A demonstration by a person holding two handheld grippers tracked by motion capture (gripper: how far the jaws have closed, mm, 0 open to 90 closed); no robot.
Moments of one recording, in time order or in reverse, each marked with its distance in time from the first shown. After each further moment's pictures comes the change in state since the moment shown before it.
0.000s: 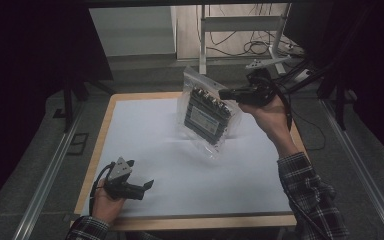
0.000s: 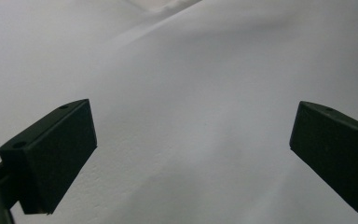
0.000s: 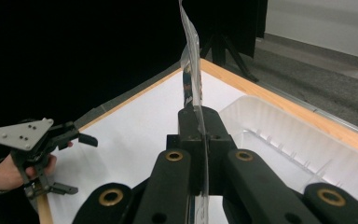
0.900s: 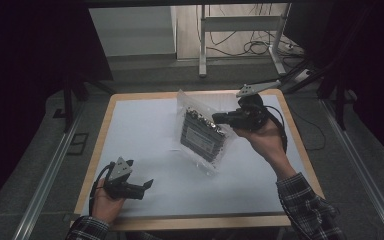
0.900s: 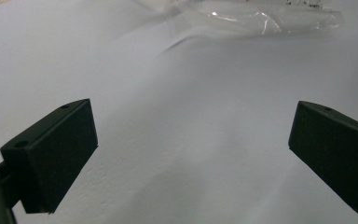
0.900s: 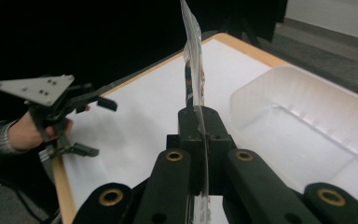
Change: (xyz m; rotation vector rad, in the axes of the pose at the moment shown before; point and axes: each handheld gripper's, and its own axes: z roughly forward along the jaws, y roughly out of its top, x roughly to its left) left arm -0.001 0.001 -0.001 0.012 0.041 0.008; right arm 0.032 -0.042 0.009 0.060 0.040 -0.045
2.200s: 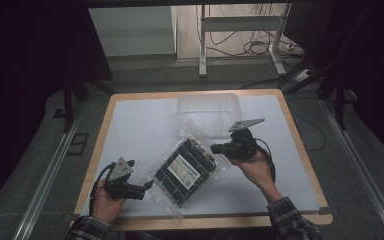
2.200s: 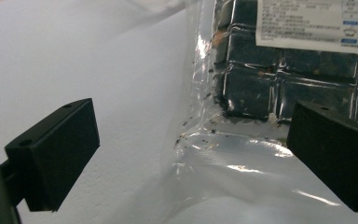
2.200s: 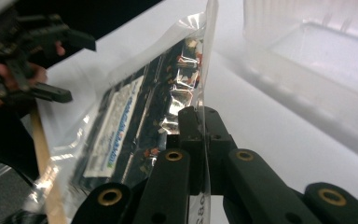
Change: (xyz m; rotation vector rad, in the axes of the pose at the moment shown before) left arm -0.001 0.000 0.000 -0.001 -0.019 -0.004; right arm -0.007 -0.097 0.052 0.090 0.024 0.084
